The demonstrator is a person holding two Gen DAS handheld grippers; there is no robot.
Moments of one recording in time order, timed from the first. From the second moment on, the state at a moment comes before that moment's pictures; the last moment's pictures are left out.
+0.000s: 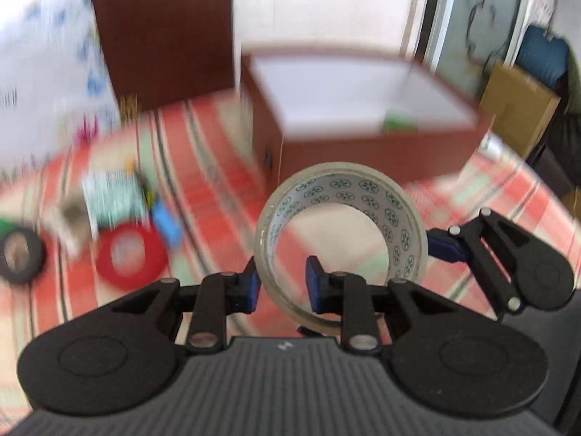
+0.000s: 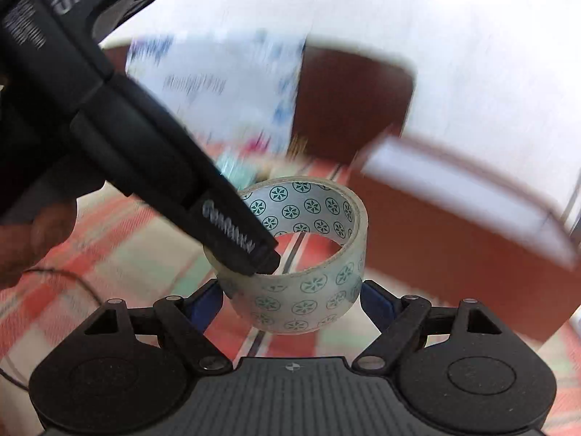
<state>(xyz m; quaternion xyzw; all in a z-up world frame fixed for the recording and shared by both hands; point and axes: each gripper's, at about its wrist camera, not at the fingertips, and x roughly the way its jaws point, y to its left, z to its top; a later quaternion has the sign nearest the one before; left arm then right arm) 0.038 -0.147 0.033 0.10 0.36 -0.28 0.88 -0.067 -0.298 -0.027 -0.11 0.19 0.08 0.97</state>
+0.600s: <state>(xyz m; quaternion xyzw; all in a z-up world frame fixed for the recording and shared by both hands) 0.151 -0.319 0.033 0.14 0.31 -0.29 0.89 0.050 -0.432 -0.007 -0.08 0.18 -0.06 0.98</state>
